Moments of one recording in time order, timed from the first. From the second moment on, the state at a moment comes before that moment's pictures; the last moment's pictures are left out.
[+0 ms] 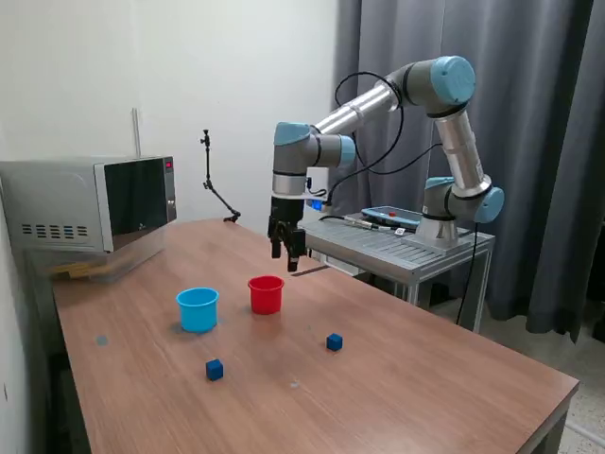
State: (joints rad) arm -0.16 -0.97 1.44 -2.09 -1.58 -3.10
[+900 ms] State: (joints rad) arm -0.05 -0.98 1.43 -2.05 -1.56 -3.34
